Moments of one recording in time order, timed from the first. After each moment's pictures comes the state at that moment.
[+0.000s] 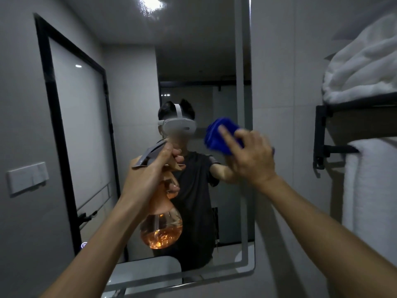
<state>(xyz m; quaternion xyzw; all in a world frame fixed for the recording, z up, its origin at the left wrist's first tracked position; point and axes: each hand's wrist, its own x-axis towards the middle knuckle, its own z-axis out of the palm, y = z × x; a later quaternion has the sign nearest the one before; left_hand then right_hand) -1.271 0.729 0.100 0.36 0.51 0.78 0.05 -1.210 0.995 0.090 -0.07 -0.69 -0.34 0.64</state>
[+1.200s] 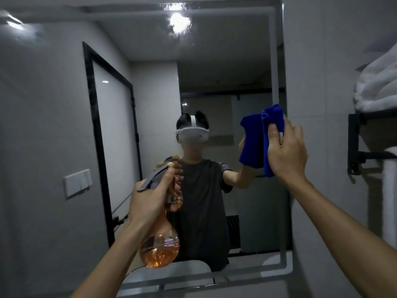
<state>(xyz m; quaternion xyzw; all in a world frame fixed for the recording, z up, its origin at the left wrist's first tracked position) -1.322 0.636 0.076 0.36 0.58 0.73 -0.06 -1.197 0.900 0.127 -0.19 -0.69 0.14 0.69</state>
